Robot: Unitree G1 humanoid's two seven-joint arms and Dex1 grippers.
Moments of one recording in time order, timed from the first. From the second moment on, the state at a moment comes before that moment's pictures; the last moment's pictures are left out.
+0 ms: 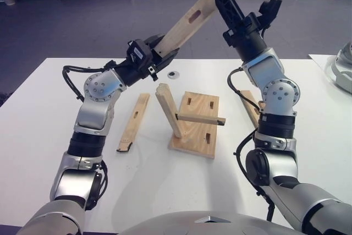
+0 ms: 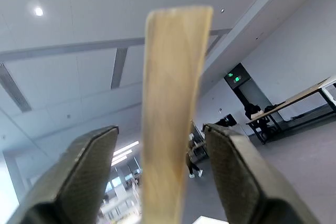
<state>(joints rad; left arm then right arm) -0.54 0.45 -0.08 -0.02 -0.19 -0.09 -0.67 -0.79 -0.05 -0.32 0.02 1.07 0.59 0.35</state>
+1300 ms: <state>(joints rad) 0.03 0.49 -0.32 -0.28 0.21 0.37 -0.54 0.15 -0.19 -0.49 -0.52 1.45 0.64 -0.27</state>
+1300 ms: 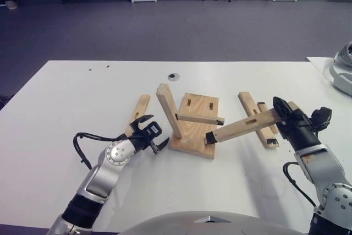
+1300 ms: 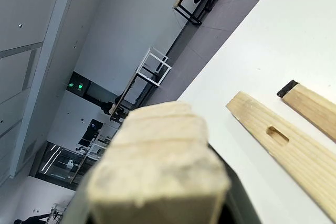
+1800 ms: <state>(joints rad) 0.03 0.37 -0.35 -0.37 0.13 0.53 -0.56 0.06 -0.38 -0.42 -0.50 1.25 0.60 -0.21</state>
